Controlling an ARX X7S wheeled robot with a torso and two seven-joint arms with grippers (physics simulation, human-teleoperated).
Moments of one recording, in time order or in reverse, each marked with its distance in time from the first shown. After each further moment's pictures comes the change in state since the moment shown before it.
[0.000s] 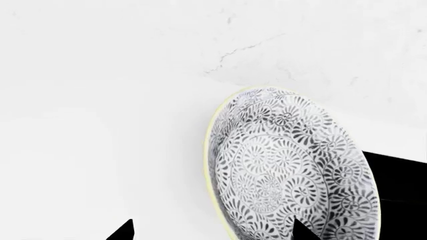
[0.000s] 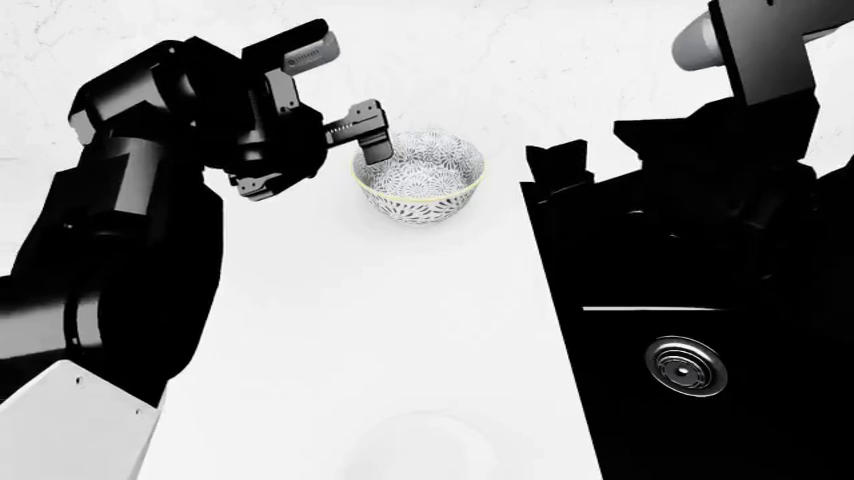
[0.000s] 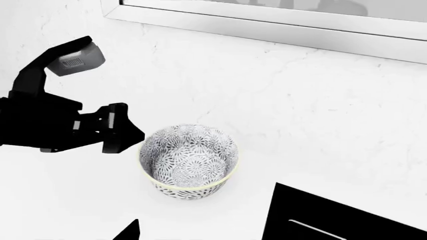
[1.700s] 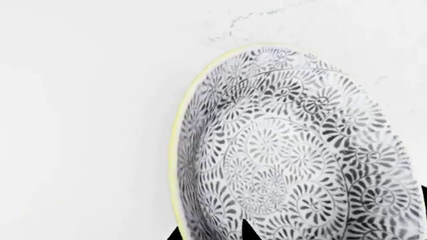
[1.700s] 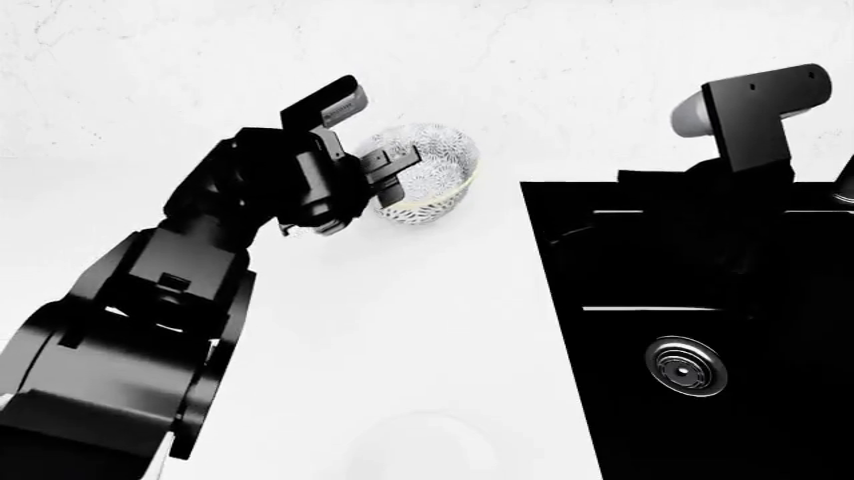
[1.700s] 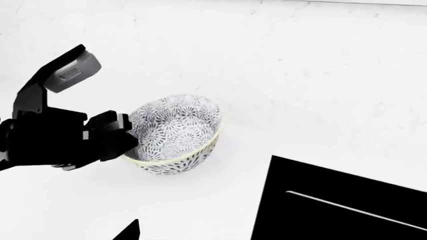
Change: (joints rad) left arm 0.183 0.014 0.744 0.007 -1.052 0.341 -0.326; right arm -0.210 0.063 0.024 -0.035 -0.161 -0.107 -0.155
